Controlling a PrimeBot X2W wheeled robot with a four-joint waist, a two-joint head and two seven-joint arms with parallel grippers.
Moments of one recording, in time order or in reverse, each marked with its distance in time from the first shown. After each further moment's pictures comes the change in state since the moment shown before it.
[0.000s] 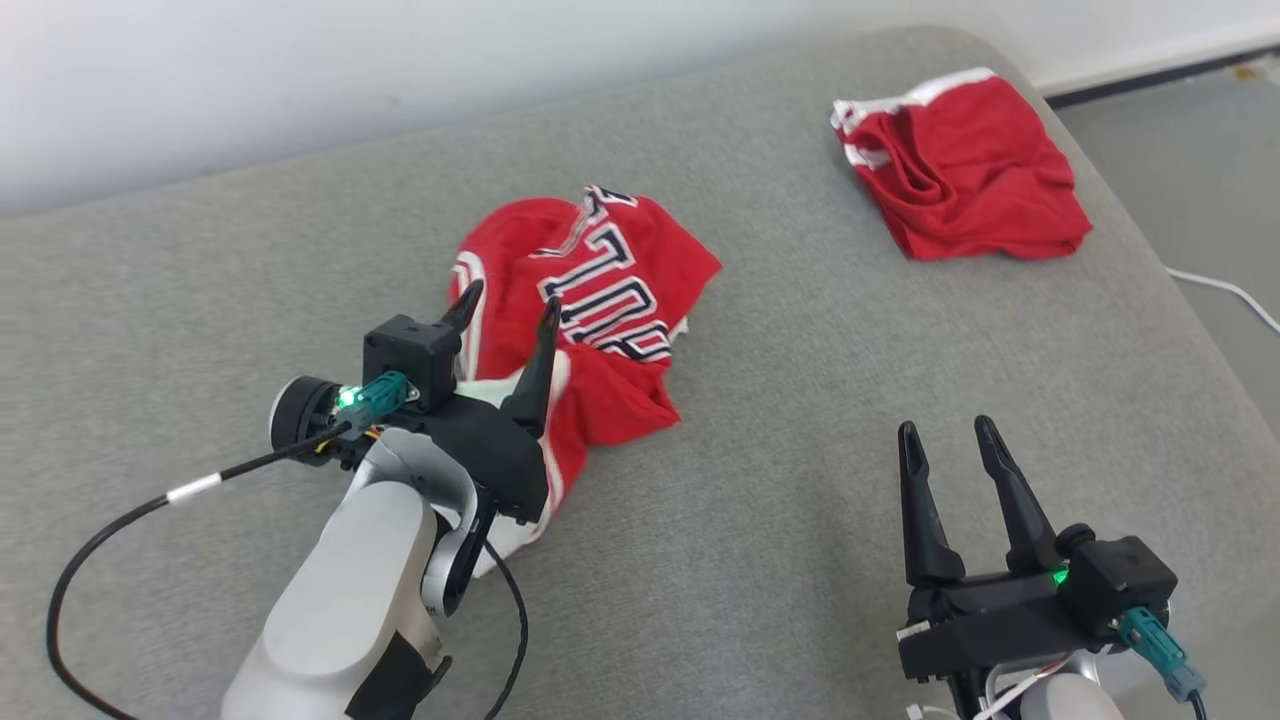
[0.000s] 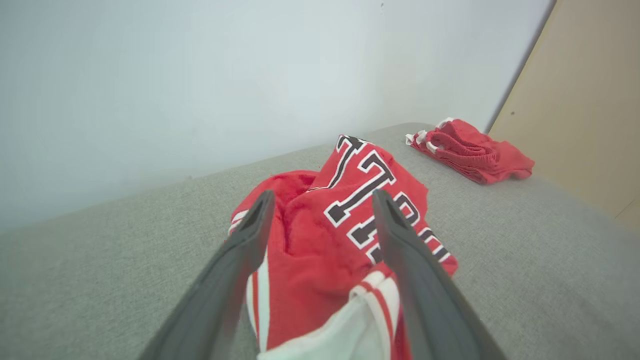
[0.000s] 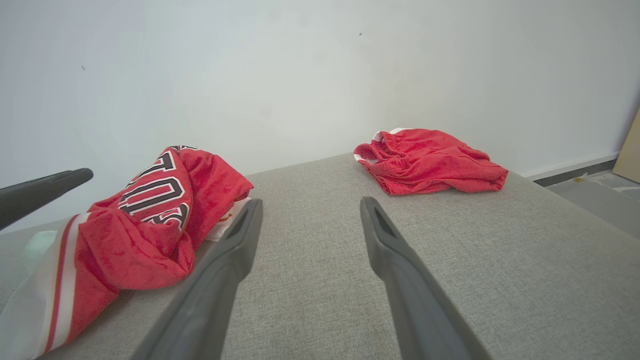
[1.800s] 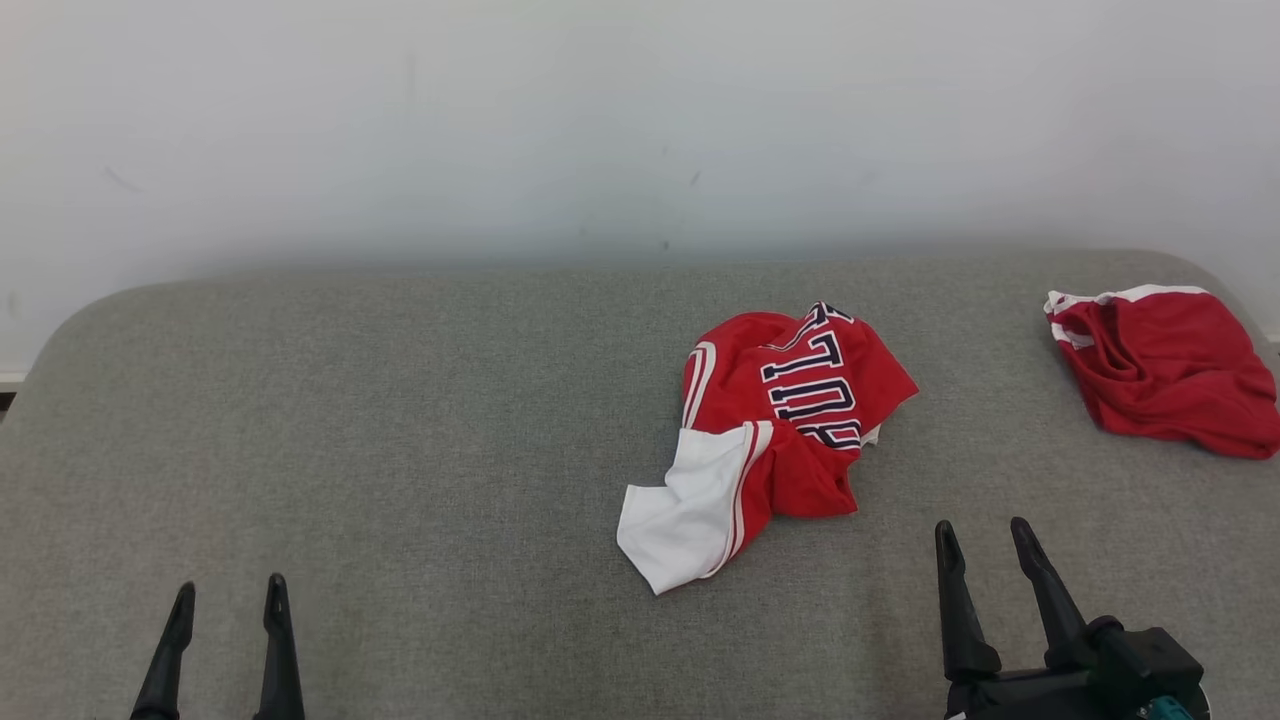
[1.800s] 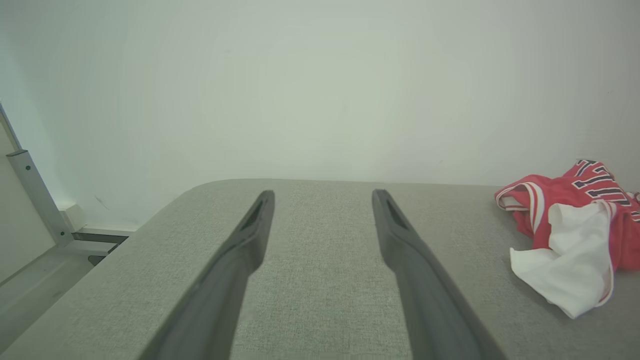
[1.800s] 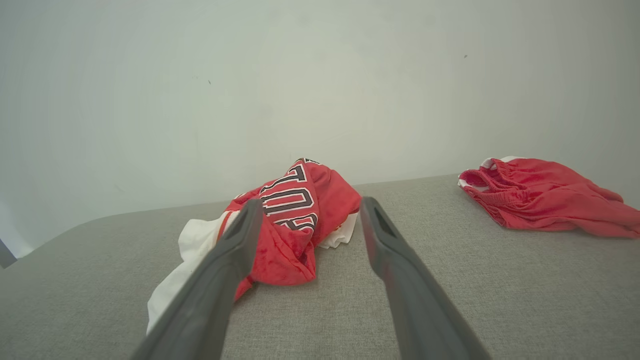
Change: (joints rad) left arm 0.756 0.137 0.379 -0.553 0.082 0.089 -0.160; right arm 0.157 -0.012 -0.041 -0.015 -0.011 0.000 0.000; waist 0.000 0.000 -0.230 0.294
